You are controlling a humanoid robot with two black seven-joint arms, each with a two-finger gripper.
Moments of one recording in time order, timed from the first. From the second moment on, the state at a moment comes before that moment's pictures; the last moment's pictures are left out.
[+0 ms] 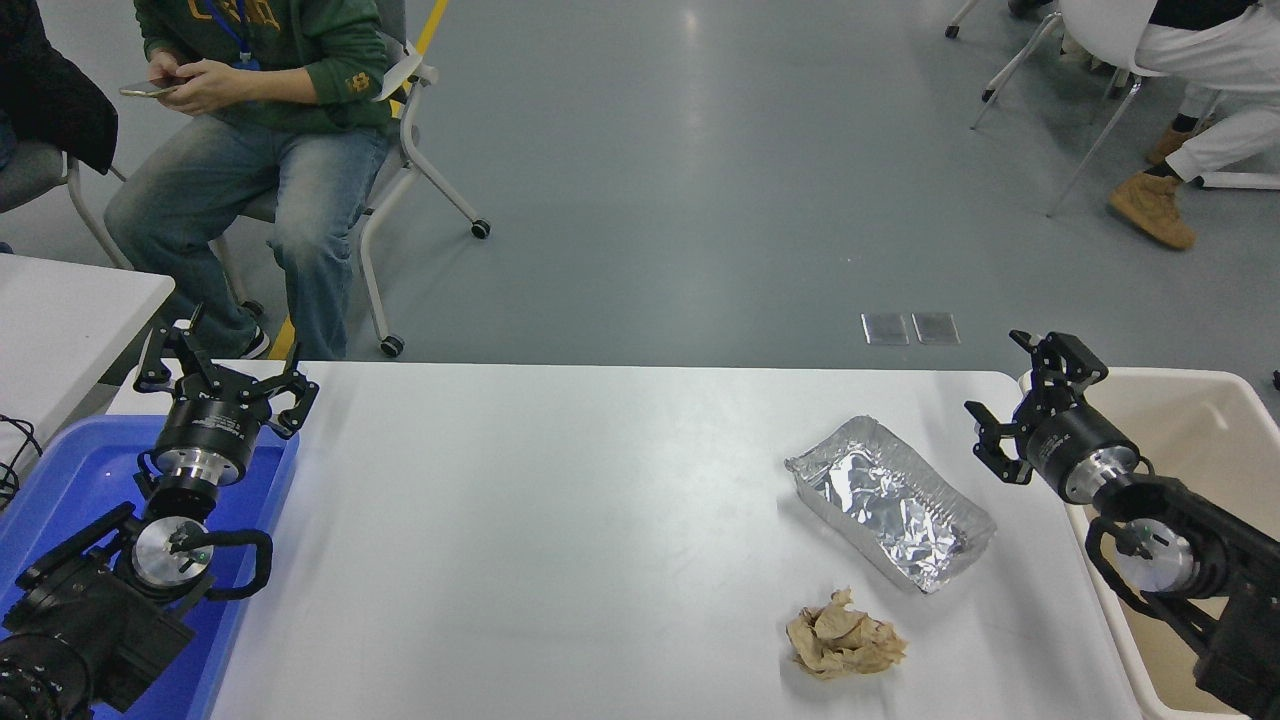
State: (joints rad) left arm -0.55 0.37 -0.85 -0.44 -0.20 -0.59 -0.48; right arm 0.65 -0.52 0.47 0.71 -0.15 0.15 0.34
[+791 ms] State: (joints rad) left arm -0.55 0.37 -0.85 -0.44 -0.20 -0.59 -0.48; right arm 0.85 -0.62 0.23 0.73 -0.33 0.33 0.23
